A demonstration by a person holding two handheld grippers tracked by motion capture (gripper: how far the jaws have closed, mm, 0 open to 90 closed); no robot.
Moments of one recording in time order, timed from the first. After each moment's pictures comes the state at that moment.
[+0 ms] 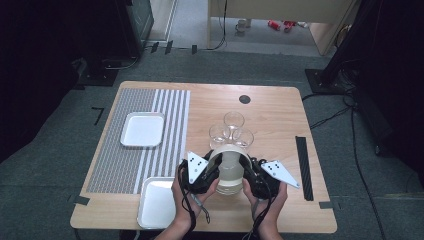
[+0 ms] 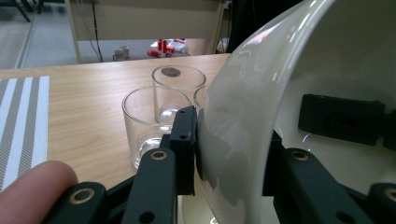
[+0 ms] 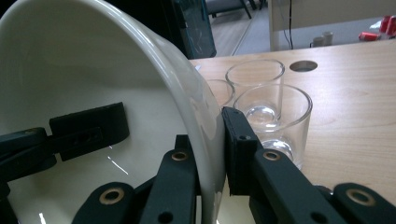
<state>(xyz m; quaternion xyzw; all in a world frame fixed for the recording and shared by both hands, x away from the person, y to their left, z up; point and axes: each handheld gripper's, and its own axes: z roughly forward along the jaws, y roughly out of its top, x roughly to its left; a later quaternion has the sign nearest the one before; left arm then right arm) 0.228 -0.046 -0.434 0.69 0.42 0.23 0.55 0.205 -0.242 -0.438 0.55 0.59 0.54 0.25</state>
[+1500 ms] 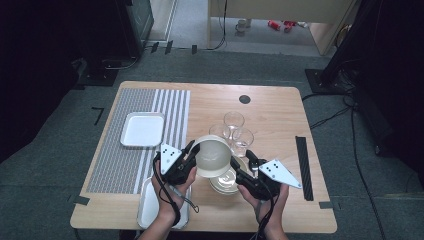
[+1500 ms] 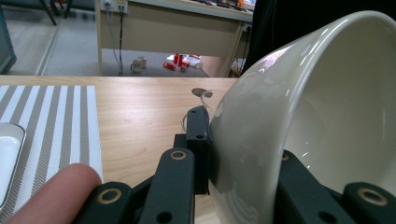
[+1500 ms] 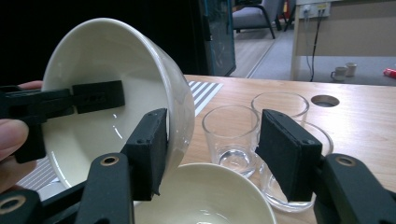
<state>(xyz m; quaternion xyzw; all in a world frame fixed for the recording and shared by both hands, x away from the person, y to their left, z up) 0.246 0.005 -0.419 0.64 0.46 0.24 0.56 0.198 -0.238 -0.414 0.48 0.62 0.56 0.27</state>
